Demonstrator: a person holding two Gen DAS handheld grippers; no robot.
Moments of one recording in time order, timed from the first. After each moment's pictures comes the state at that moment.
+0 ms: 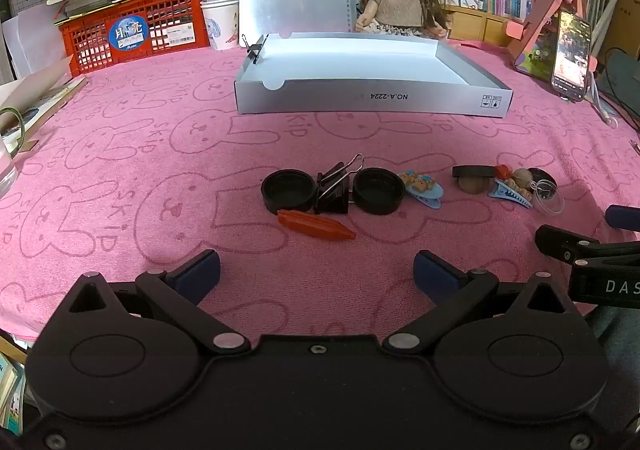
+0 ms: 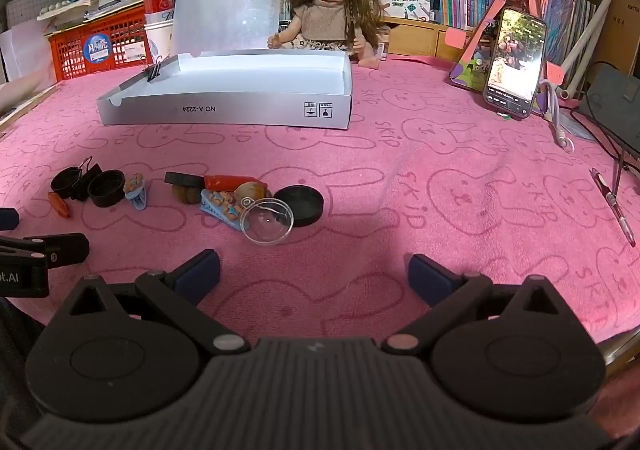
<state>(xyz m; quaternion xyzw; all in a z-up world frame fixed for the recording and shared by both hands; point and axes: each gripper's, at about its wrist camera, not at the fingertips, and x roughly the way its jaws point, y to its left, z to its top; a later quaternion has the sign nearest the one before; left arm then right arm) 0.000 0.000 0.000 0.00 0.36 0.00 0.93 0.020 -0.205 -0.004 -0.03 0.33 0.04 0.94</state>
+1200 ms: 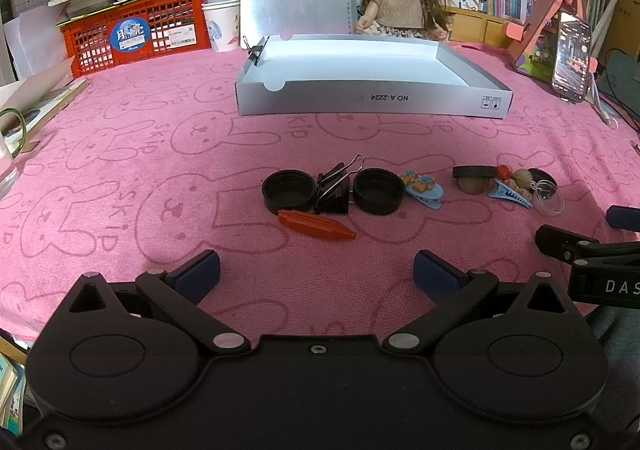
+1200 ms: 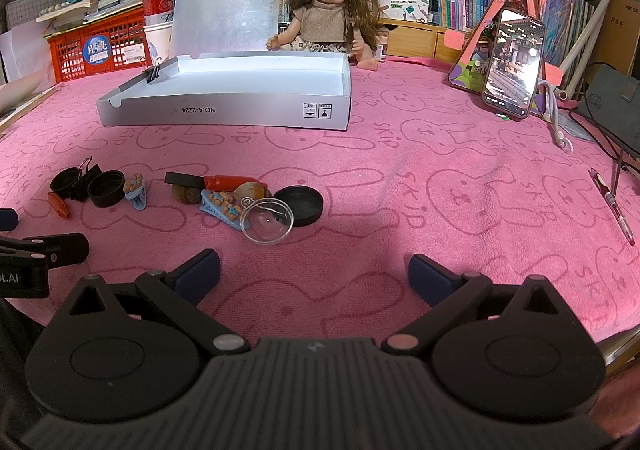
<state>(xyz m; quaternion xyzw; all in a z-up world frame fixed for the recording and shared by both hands) 0.002 0.000 0.000 0.00 0.36 0.00 0.93 0.020 -0.205 -0.005 -0.03 0.33 0.04 0.94</state>
